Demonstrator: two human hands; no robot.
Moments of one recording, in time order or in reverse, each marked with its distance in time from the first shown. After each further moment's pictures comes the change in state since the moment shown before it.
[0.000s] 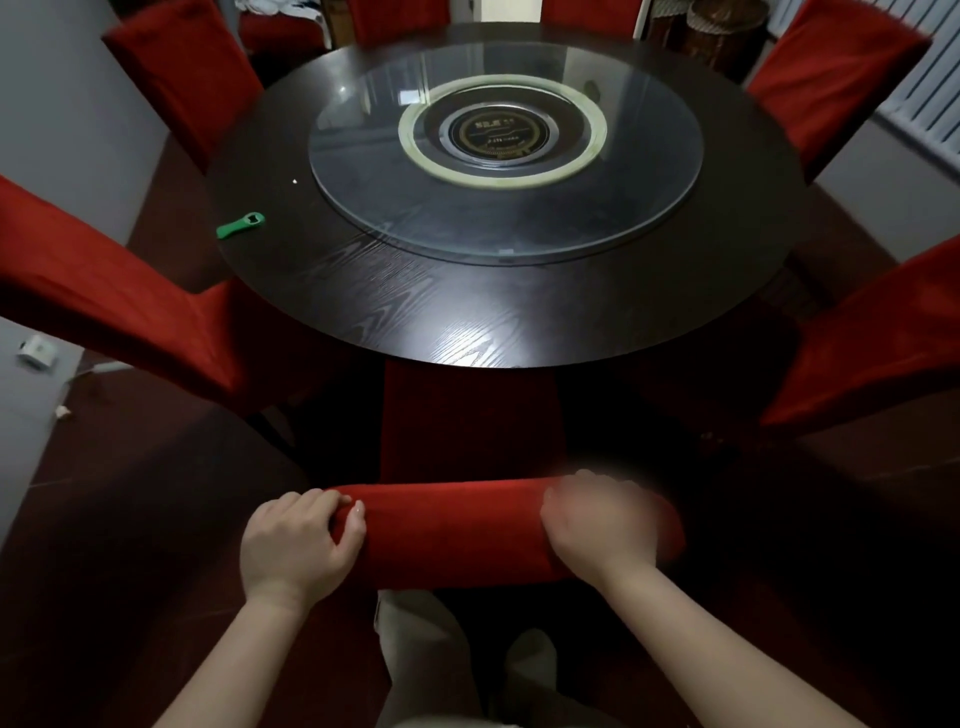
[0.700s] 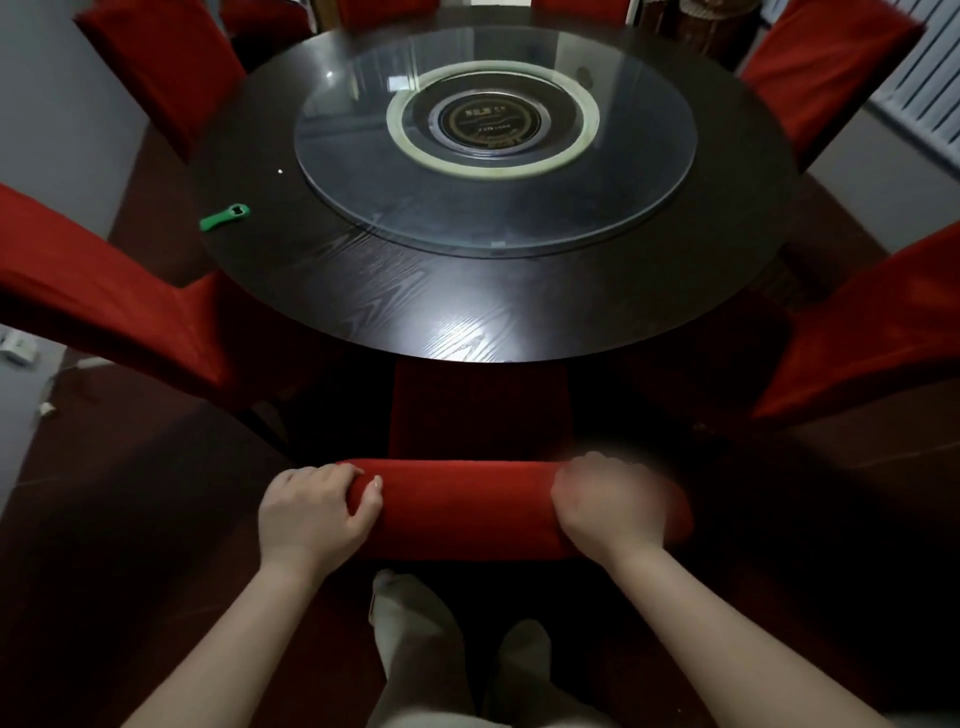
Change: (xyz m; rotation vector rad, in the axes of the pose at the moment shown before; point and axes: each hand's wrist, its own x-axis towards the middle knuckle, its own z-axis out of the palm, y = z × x) left_hand 0.032 0.022 -0.003 -0.010 -0.162 -0.006; right_hand 0.014 0.017 -0.005 -0.025 -0.054 0.064
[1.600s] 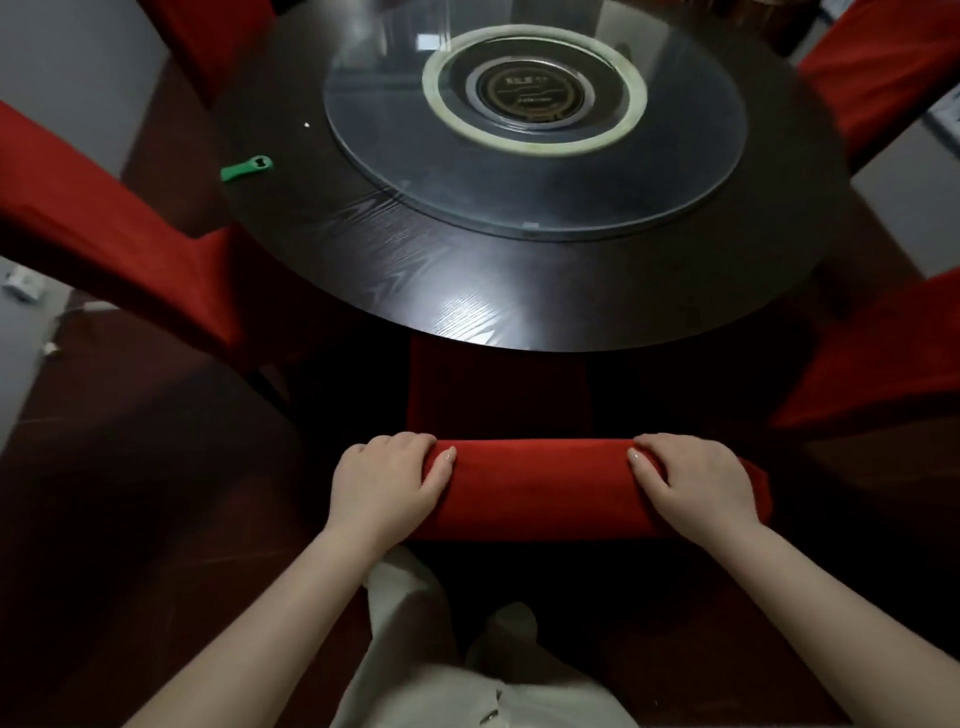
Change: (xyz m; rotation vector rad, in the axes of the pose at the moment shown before) left_hand 0.022 0.044 -0.009 -0.136 -0.277 -0.003; right_hand 0.035 0.064 -0.019 0.010 -0.250 -0.080
